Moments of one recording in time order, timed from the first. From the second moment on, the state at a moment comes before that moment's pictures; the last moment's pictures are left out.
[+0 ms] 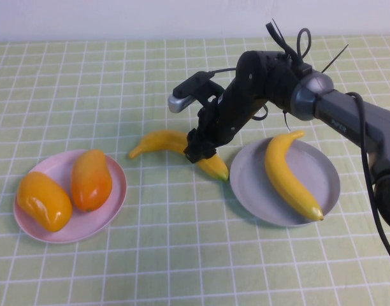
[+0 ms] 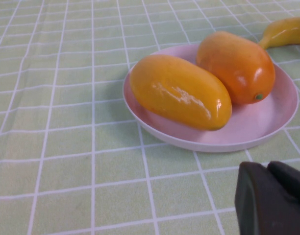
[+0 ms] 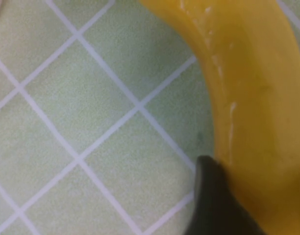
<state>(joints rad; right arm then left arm) 0.54 2.37 -2.10 0.32 0.98 -0.49 -0.11 -0.01 0.03 -0.03 0.38 0.06</state>
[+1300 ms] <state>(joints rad) 0.50 1.81 -1.68 0.04 1.23 0.27 -0.11 -0.01 0.03 -0.03 0.38 0.06</state>
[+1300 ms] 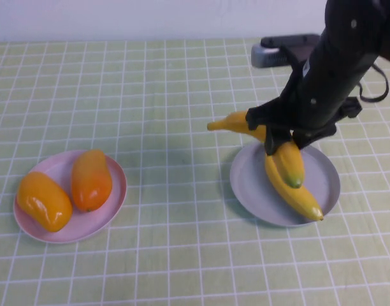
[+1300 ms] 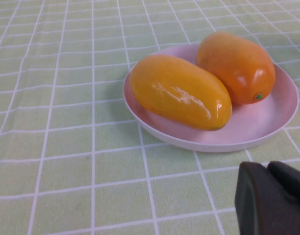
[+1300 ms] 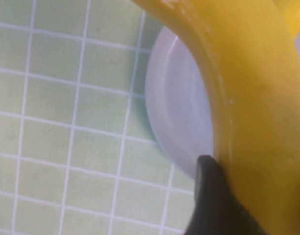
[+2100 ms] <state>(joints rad) 0.50 1.96 -1.59 0.10 1.12 0.39 -0.11 -0.01 0.03 -0.03 0.38 0.06</state>
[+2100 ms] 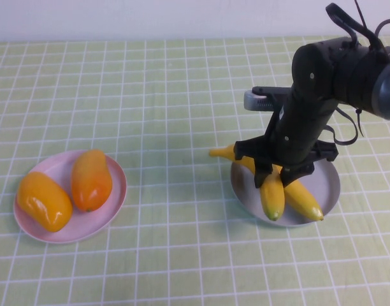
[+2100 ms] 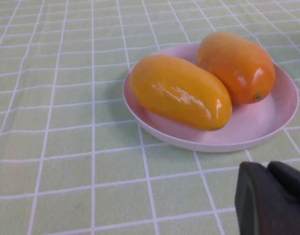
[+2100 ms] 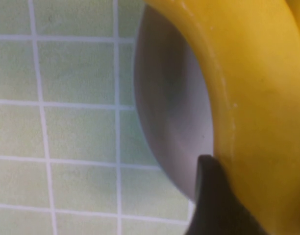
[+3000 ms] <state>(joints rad) 0.52 1.90 -1.69 0.12 1.22 0.23 -0.11 -0.01 0.03 -0.03 0.38 0.06</state>
